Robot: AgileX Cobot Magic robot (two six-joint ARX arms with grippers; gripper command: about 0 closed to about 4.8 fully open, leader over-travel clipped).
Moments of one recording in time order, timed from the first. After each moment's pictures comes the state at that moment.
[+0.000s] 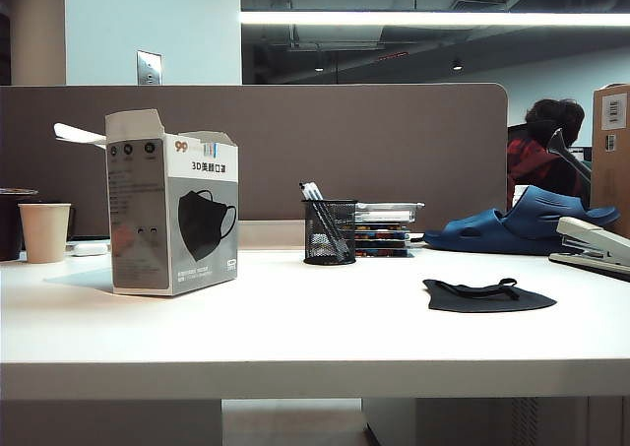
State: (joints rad) left arm -0.04 0.24 0.47 -0.15 0.33 0.05; right arm 0.02 0.42 0.81 -0.65 -0.14 0.07
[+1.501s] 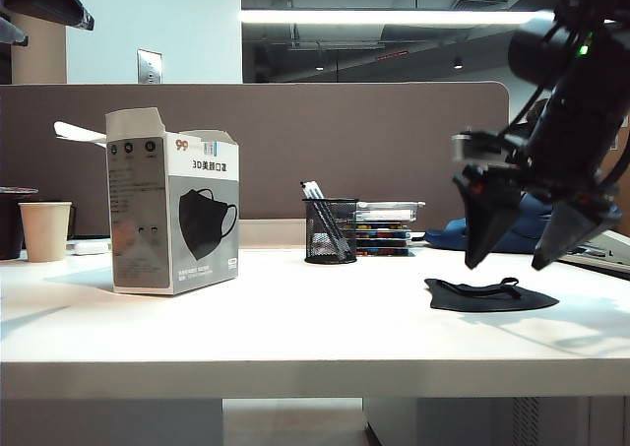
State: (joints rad) left arm -0.04 0.93 0.63 0.20 0.34 0.05; right arm 0.24 1.68 1.06 -0.41 -0.15 -0.10
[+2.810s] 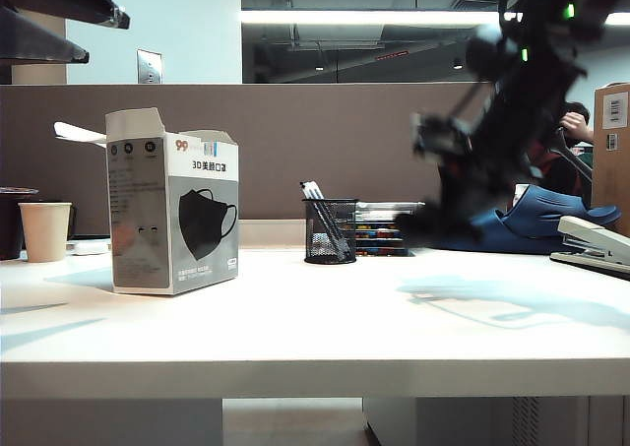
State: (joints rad) left arm -0.04 0.97 0.63 0.16 0.68 0.05; right arm 0.25 1.86 1.39 -0.47 -0.28 -0.10
